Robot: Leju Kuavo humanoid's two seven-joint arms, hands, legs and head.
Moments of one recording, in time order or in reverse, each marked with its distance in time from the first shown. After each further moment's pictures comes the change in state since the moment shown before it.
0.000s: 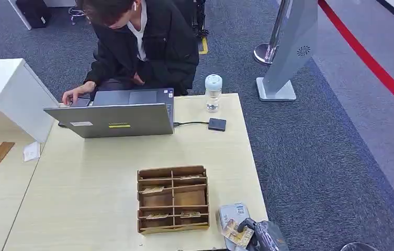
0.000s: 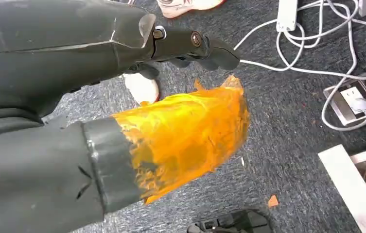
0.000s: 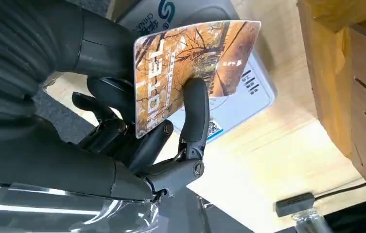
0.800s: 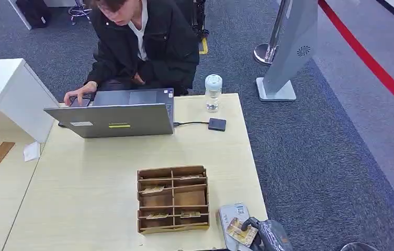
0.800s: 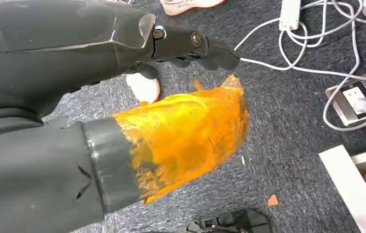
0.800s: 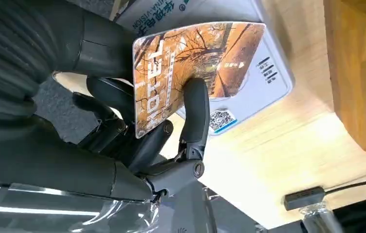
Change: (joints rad) left arm 0.001 -0.002 0.007 0.000 0.010 -0.002 0.000; right arm 0.002 -0.020 -0.007 0.001 0.021 -0.017 0.026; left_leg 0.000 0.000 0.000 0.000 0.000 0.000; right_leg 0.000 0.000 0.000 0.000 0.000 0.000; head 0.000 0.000
